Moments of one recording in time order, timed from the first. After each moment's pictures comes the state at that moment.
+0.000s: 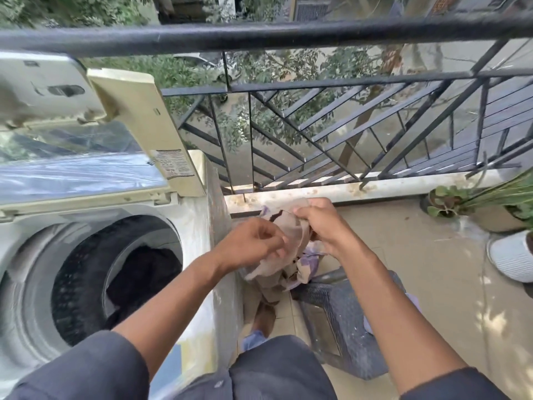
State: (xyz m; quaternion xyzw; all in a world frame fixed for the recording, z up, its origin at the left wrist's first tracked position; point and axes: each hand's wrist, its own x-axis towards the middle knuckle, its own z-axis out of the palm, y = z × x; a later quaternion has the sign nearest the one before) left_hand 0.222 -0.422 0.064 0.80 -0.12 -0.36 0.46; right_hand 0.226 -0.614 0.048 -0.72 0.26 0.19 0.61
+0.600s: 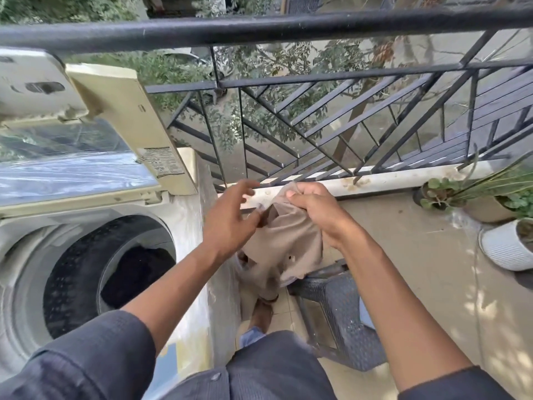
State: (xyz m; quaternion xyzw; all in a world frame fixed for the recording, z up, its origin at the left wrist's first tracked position) left_hand 0.238 -0.415 0.038 0.89 -0.09 -0.08 0.43; right_hand 0.225 -0.616 0.086 -0.72 0.16 0.18 0.65
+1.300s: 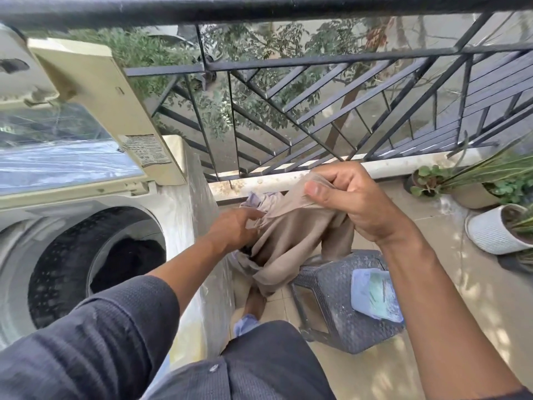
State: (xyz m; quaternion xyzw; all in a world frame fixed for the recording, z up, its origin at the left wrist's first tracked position) left_hand 0.247 -0.426 -0.012 0.90 -0.19 -0.30 0.23; right_hand 0.196 -0.656 0.144 -0.70 -0.06 0.15 0.70
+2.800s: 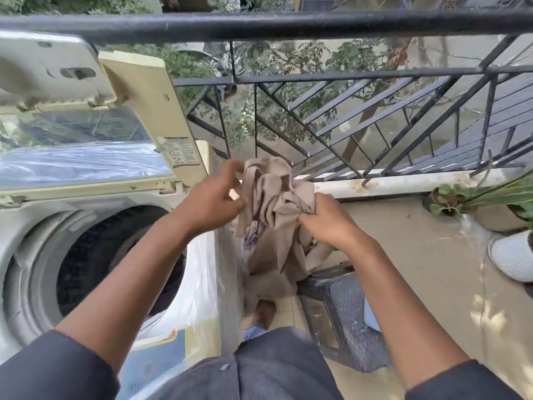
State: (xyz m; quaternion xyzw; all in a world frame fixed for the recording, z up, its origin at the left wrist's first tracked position) left_hand 0.259 -0.370 0.108 0.92 -0.14 -0.19 0.31; right_hand 0.216 -0.615 0.065 -0.92 0.11 0.22 0.30
